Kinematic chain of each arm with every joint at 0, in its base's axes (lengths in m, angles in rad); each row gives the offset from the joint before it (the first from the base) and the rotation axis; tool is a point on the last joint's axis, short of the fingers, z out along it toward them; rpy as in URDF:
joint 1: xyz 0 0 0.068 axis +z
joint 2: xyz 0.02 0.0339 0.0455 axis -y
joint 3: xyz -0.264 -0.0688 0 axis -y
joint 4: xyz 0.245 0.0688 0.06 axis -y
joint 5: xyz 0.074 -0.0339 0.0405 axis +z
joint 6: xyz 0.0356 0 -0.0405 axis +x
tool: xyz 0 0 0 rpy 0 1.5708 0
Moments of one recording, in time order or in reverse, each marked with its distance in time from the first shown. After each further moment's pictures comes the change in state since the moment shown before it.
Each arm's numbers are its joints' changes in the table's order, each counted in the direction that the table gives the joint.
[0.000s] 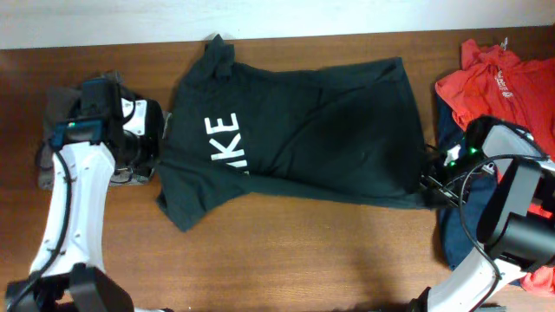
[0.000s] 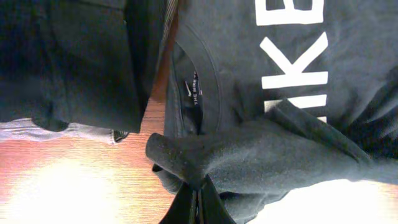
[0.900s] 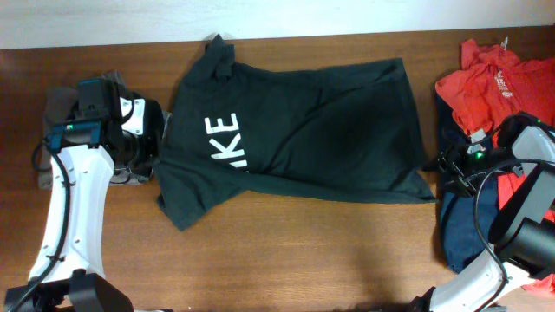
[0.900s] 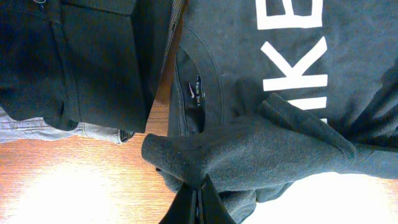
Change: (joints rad) left arm 0.000 0.023 0.000 0.000 0.015 0.000; right arm -0.130 0.003 0.082 0.018 0.239 -0.089
